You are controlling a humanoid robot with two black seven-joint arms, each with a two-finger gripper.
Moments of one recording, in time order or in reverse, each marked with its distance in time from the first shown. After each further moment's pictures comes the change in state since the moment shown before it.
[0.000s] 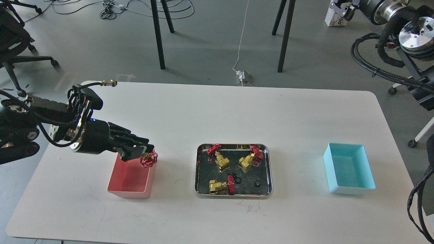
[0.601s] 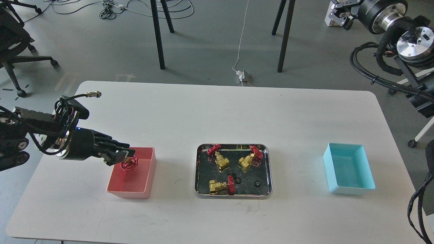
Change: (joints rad) left arm 0.104 -0.018 -0.008 0.151 0.032 0.027 0.000; right arm -0.038 -0.002 0.005 0.005 0.002 0.004 0.000
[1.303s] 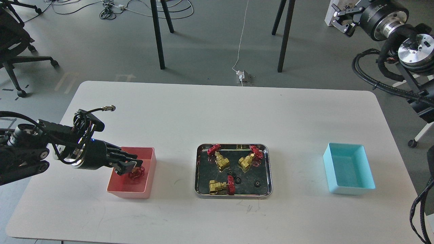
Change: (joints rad) left arm 0.098 -0.126 0.001 0.124 -0.008 0.023 0.000; right arm -0.031 -0.011 0.003 0.003 0.000 0.000 0.000
